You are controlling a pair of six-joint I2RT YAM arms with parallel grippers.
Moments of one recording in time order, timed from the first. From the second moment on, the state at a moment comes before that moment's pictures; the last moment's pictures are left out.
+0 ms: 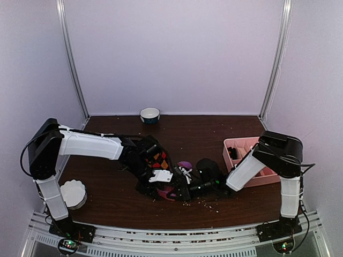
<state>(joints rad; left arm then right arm) -0.91 1.83 1.19 -0.65 0.44 0.87 0.94 2.04 0.75 0.79 -0.59 0.63</state>
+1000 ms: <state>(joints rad) -0.81 2.13 1.48 -0.96 0.61 0.85 1.04 1.71 0.54 0.54 -0.17 0.46</state>
